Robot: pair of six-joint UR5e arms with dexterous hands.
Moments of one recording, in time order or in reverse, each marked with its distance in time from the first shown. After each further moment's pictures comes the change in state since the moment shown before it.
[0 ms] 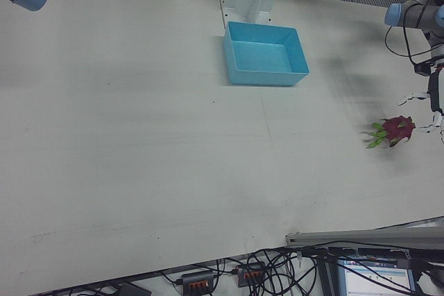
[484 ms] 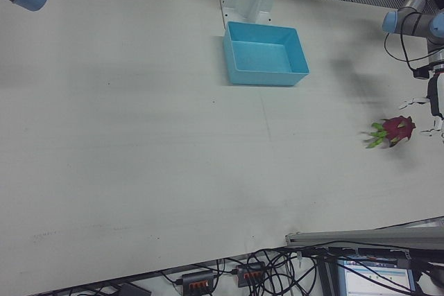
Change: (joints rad) left arm 0.011 0.043 0.073 -0.034 -0.046 -0.017; right arm 0.000 0.000 0.000 0.000 0.000 0.000
